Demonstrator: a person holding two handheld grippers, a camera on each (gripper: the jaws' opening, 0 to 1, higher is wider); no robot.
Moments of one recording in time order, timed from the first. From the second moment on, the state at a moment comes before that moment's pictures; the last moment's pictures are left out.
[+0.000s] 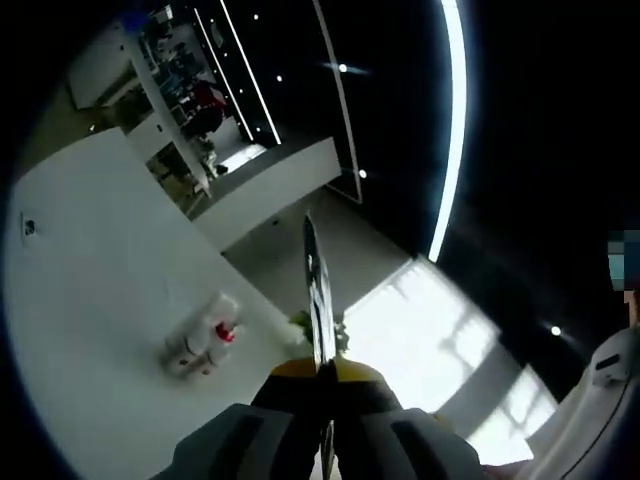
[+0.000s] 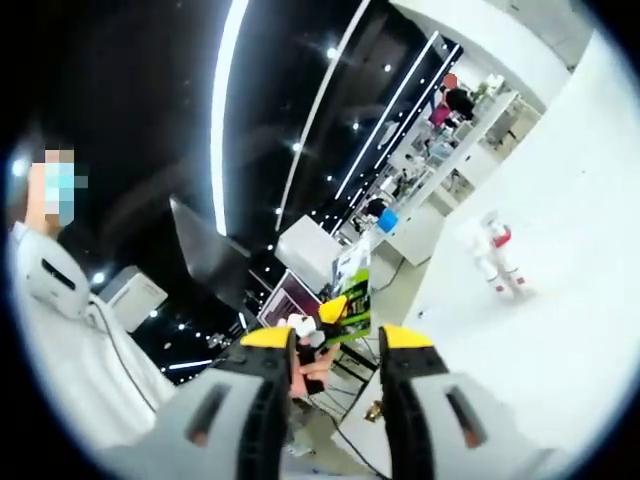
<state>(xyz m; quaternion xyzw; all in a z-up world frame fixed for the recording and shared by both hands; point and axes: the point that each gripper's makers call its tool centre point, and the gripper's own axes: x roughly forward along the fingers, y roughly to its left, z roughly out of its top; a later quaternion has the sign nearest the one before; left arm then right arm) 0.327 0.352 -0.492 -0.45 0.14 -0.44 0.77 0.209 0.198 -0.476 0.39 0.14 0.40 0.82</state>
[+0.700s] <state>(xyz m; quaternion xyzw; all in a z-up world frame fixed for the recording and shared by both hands) 0.429 0.359 -0.559 -0.47 0.18 -0.41 0.76 0.242 0.179 -0.492 0.40 0.16 0.36 0.83</state>
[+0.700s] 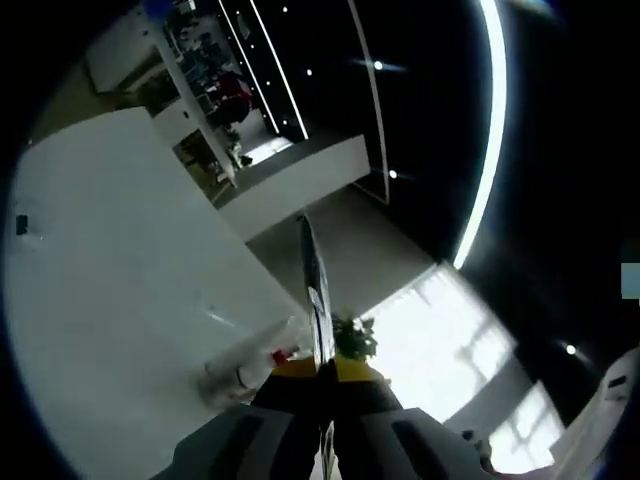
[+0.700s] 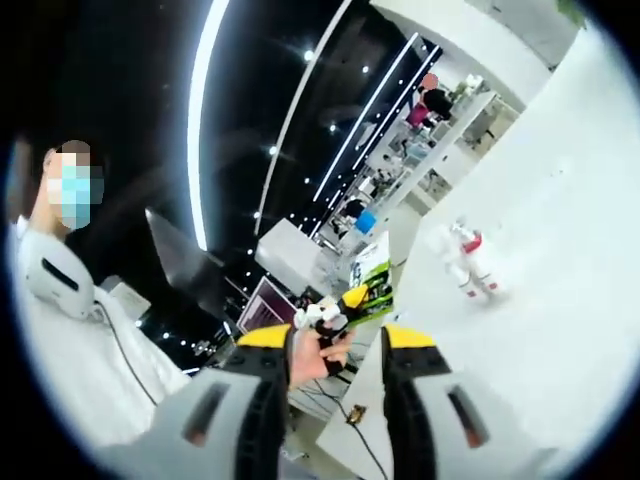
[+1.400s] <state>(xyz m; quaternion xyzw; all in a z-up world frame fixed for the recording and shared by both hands) 0.468 0.345 -0.650 -0.48 0.26 -0.38 0.75 0.256 0.179 -0.532 0.43 0.20 0.33 0.82</state>
